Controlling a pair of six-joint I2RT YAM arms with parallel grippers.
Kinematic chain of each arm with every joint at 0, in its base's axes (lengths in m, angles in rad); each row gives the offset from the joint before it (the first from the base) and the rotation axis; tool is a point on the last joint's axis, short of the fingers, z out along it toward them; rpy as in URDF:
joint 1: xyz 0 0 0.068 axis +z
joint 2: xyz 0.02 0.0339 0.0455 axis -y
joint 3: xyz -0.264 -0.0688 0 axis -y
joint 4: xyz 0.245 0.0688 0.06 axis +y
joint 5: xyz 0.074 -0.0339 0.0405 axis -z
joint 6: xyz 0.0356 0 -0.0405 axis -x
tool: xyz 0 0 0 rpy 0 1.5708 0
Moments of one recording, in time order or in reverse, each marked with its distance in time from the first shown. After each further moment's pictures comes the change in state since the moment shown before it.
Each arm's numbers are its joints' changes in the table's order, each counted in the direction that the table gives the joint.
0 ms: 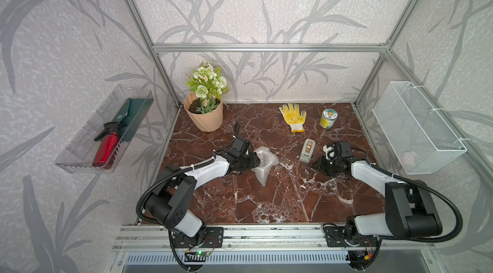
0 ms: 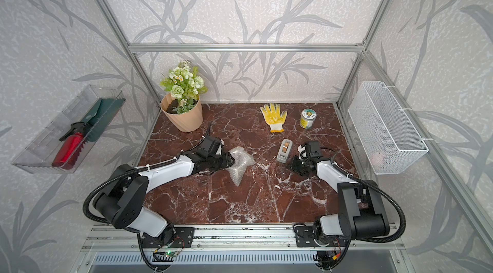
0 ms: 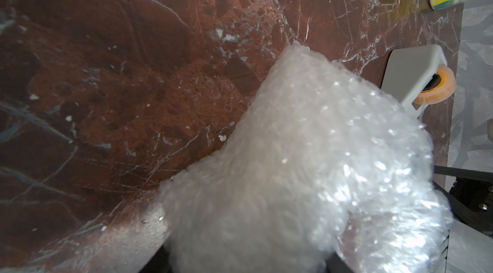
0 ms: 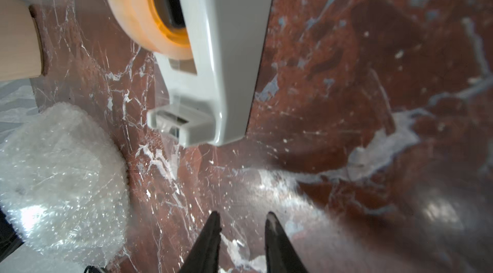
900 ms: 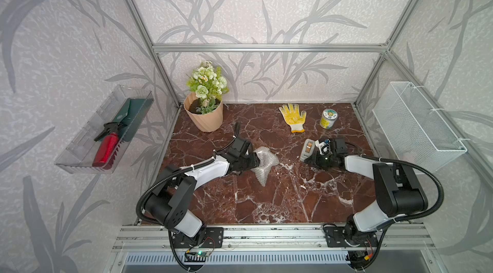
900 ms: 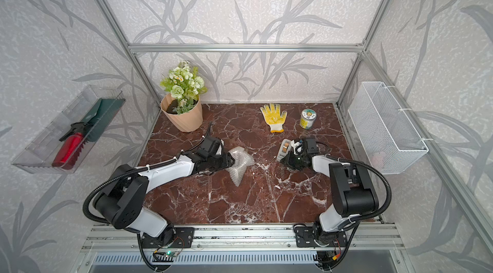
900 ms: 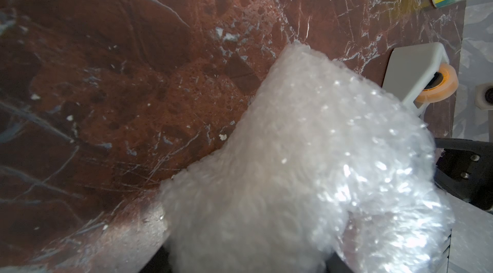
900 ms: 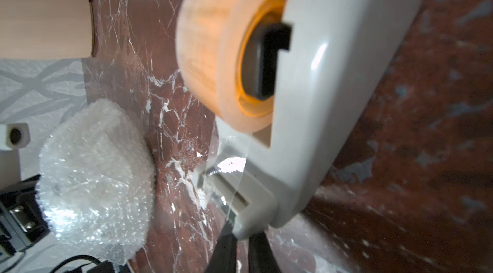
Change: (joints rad) left arm 0.000 0.000 0.003 0.009 0.000 -0.007; right arm 0.000 -0.169 0.046 -0.192 -0.145 0.035
